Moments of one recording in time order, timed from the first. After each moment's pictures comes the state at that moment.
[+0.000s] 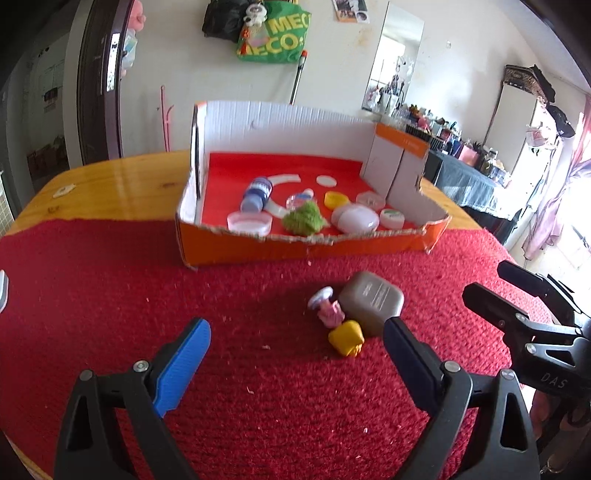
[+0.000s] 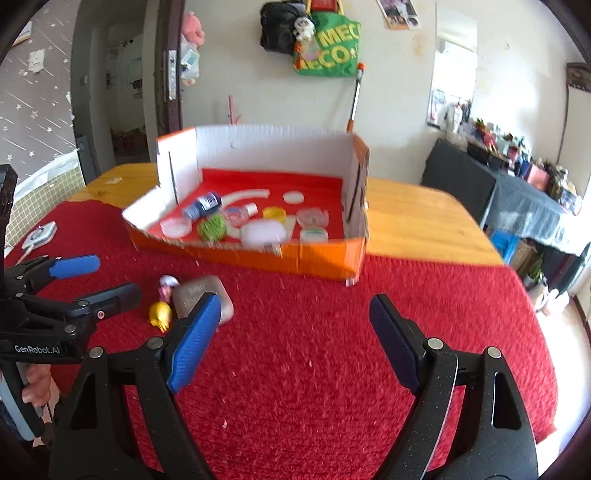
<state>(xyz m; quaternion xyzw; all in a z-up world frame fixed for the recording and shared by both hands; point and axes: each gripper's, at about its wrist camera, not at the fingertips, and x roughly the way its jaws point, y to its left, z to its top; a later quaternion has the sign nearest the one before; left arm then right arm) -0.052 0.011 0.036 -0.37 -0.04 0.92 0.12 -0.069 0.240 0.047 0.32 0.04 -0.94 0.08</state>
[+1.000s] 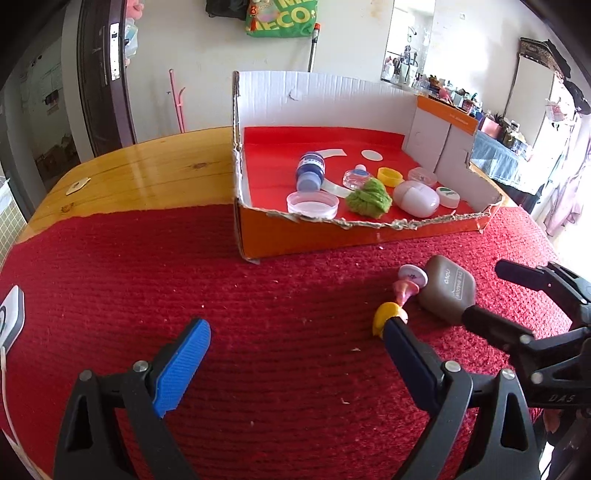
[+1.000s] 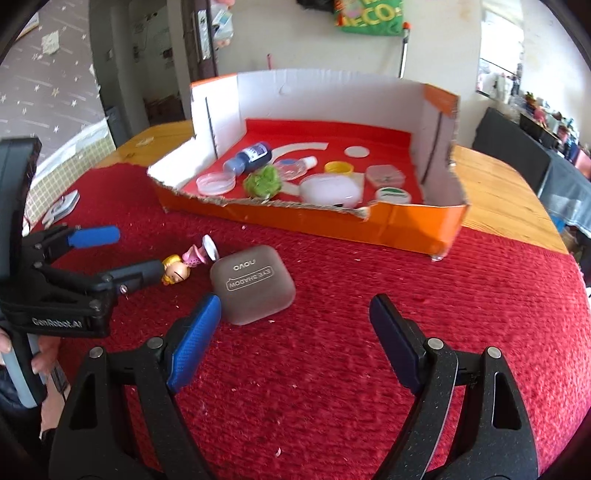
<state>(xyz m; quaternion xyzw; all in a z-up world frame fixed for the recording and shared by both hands) -0.084 -0.027 0.025 -0.42 0.00 0.90 0.09 -0.105 0.201 0.015 0.39 0.05 -0.90 0.16</state>
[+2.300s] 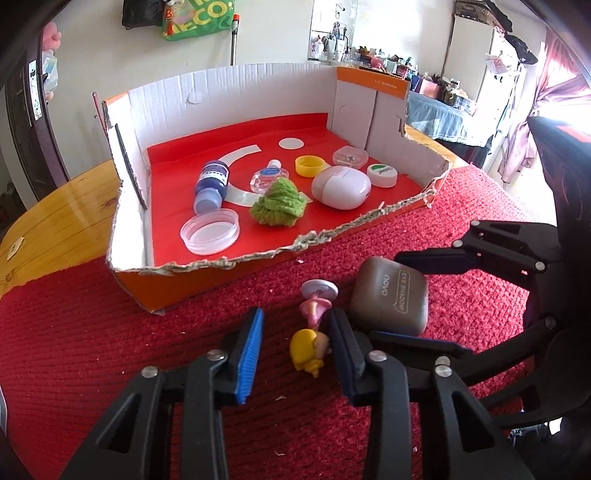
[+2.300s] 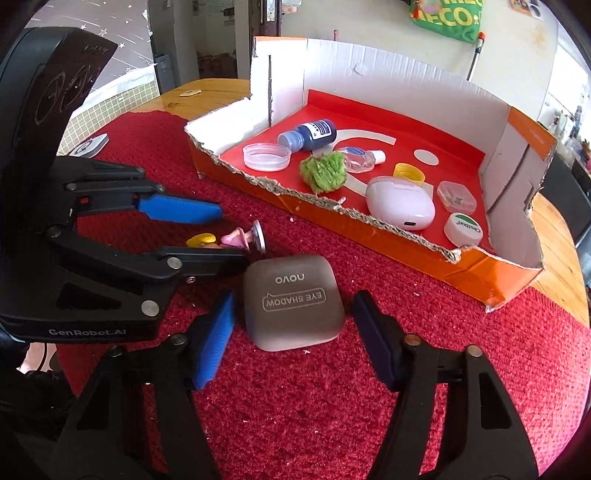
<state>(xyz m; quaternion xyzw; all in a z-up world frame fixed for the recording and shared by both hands) -0.105 0.021 0.026 -0.43 0.06 0.88 0.21 -0.129 0.168 0.005 0.42 0.13 -0.86 0.25</state>
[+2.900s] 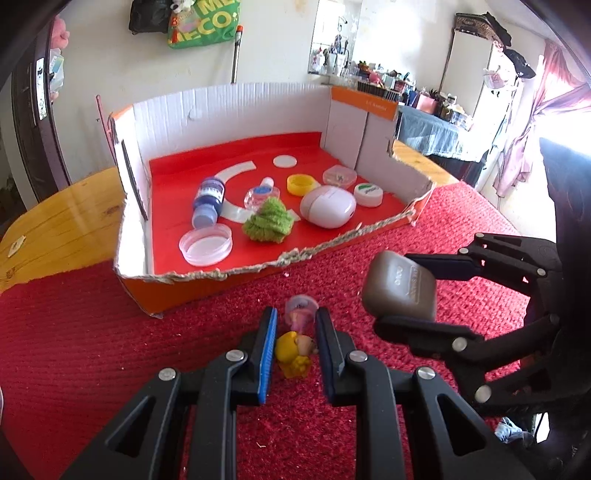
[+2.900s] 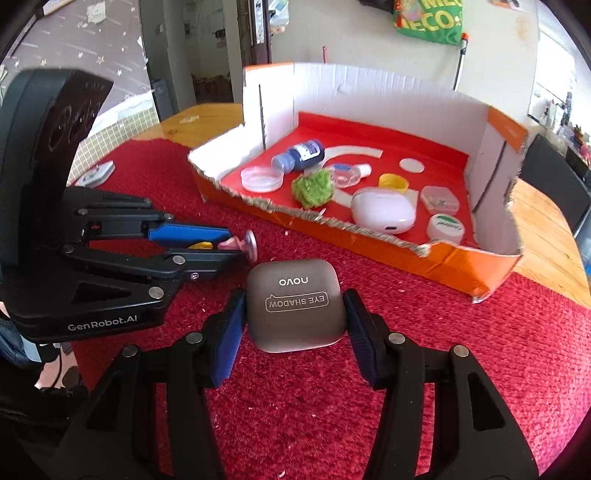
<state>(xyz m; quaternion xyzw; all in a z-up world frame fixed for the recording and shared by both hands) -0.092 0.021 0.043 -0.40 0.04 0.89 0.21 -0.117 0.188 0.022 0.39 0.09 -0.88 0.25</state>
